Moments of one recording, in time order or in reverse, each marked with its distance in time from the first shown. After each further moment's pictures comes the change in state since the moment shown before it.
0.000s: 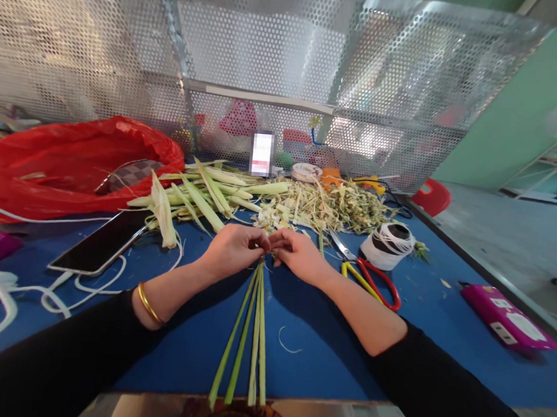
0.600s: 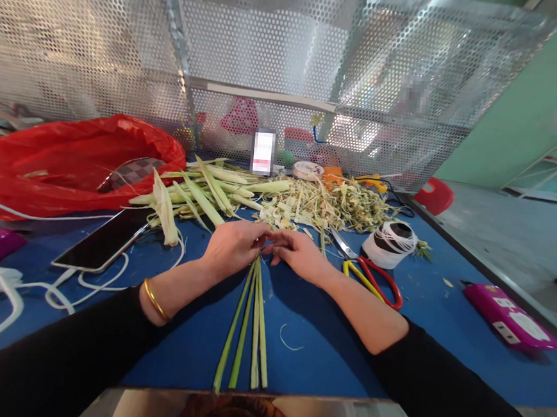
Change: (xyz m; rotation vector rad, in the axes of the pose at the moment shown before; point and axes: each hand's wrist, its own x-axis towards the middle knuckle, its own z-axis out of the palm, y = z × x) left_hand -0.001 -0.001 -0.001 0.383 0.070 0.141; right_hand 0.001 0.006 0.002 0.062 -0.049 0.000
